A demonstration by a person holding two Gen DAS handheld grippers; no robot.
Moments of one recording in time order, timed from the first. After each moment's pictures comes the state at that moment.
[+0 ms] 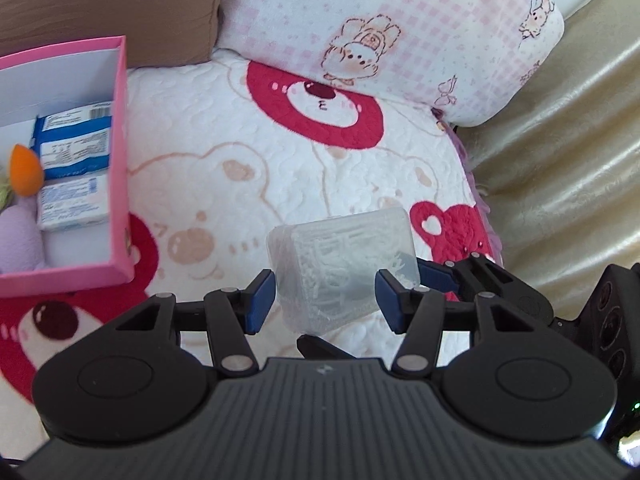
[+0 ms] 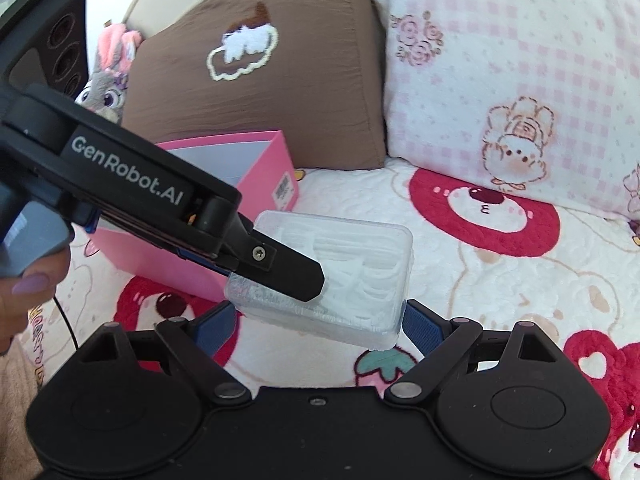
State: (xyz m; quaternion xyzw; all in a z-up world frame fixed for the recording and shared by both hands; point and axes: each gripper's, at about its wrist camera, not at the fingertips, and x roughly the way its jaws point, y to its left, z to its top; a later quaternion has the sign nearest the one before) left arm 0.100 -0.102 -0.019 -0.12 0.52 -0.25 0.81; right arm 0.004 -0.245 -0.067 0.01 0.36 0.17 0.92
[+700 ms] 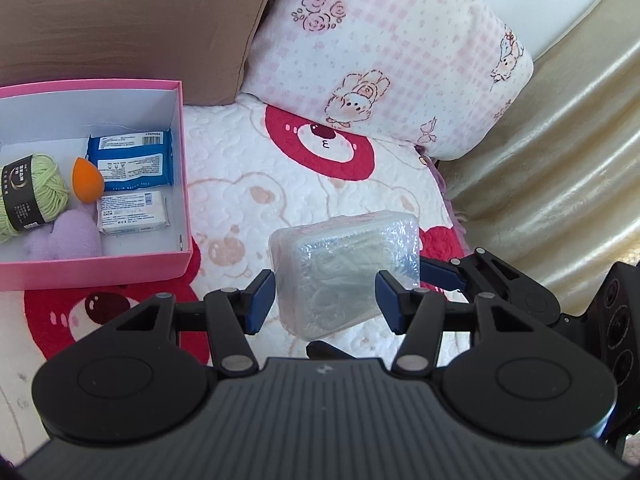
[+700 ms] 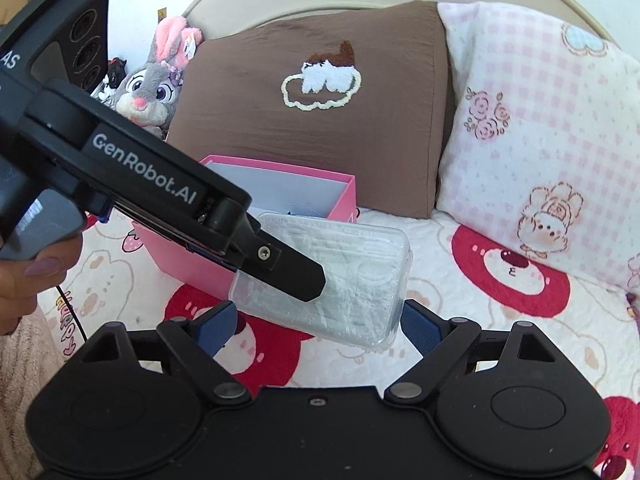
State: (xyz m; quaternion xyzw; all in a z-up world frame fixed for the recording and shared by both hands) left arm 0.063 -0.024 0.029 -0.15 0.47 -0.27 0.83; right arm -0.027 -0.175 -0.008 -0.06 0.33 0.18 0.93
